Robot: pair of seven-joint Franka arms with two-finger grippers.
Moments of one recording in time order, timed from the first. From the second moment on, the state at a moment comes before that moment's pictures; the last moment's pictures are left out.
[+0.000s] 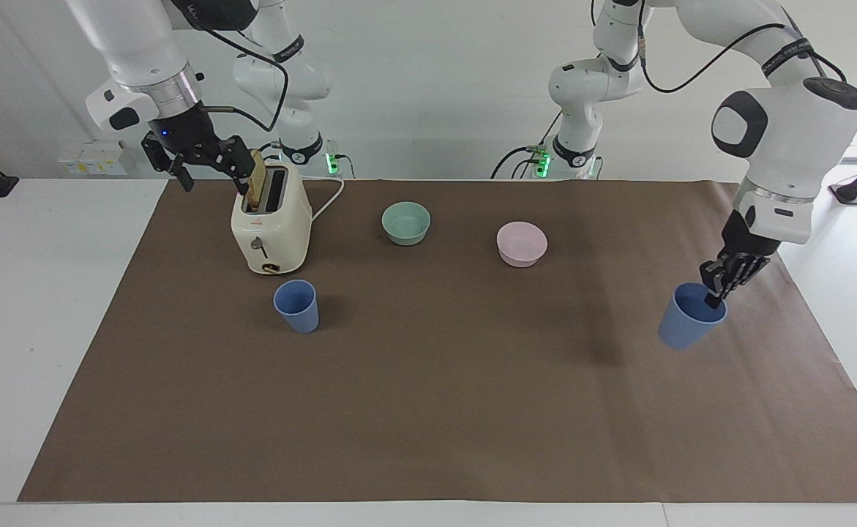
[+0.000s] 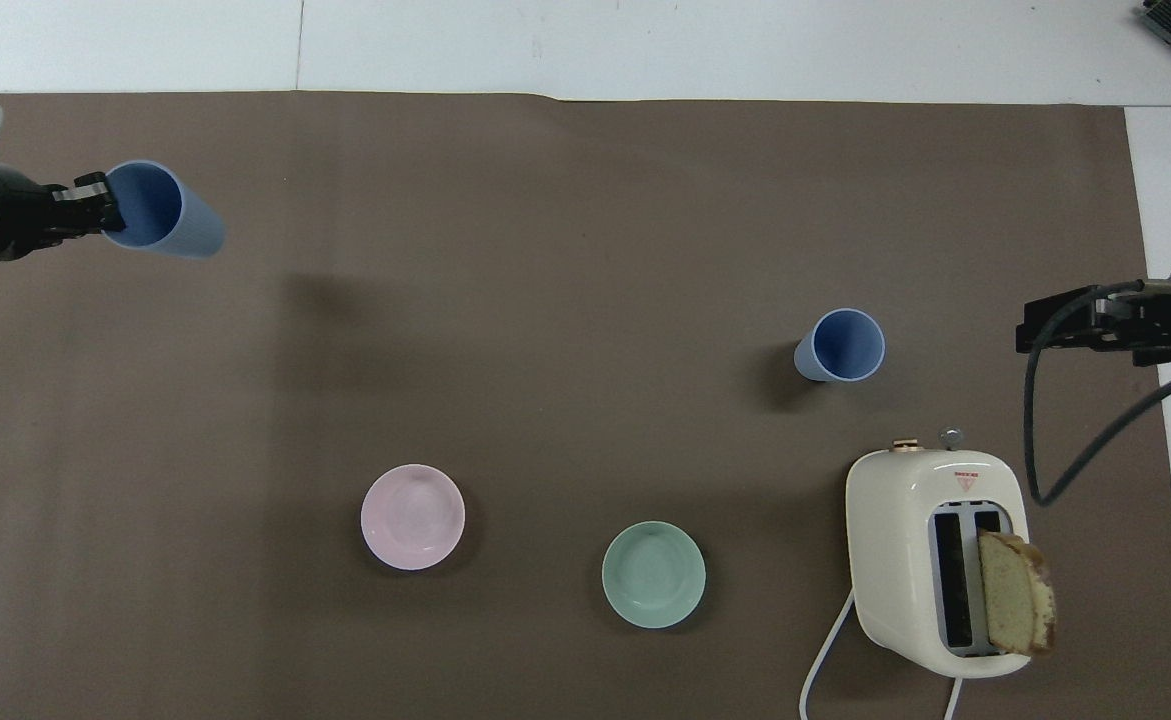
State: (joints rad) left arm 0.11 0.12 -0.17 -1.74 -0.04 2.18 -0.36; right arm -0.14 -0.04 0.16 -1.59 0.02 1.55 0.15
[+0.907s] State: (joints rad) left arm -0.33 0.29 -0.18 -1.75 0.00 2.32 -0.64; right arm -0.14 -0.04 0.16 -1.59 0.02 1.55 0.15
